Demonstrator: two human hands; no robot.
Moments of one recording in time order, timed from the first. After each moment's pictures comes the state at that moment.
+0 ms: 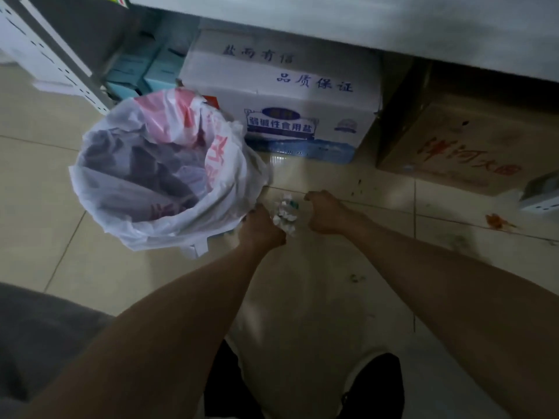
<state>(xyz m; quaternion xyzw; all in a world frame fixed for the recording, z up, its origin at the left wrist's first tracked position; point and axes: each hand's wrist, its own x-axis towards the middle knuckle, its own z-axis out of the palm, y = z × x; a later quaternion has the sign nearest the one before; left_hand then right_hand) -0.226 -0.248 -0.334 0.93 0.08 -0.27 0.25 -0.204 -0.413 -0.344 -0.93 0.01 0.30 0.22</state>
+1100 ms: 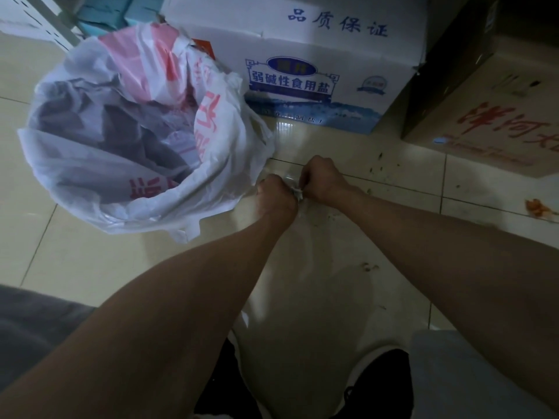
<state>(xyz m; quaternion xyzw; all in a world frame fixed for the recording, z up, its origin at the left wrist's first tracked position) -0.197 -0.280 -0.383 0.90 0.20 -0.18 0.35 -0.161 -0.392 -0.402 -0.94 0.02 0.22 0.27</state>
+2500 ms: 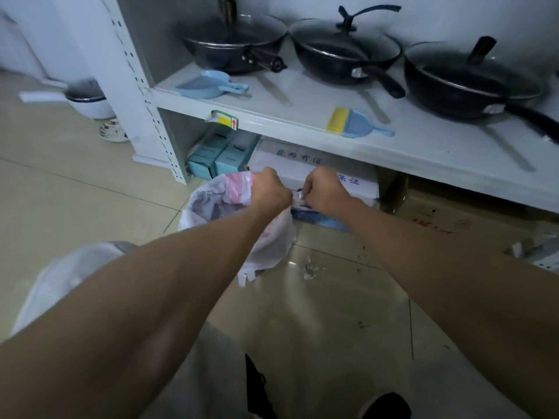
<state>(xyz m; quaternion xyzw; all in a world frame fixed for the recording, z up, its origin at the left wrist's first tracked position) -0.183 -0.191 -0.120 0.94 0.08 0.01 0.33 -0.168 -0.315 -0.128 -0.97 0.00 0.02 0.23</state>
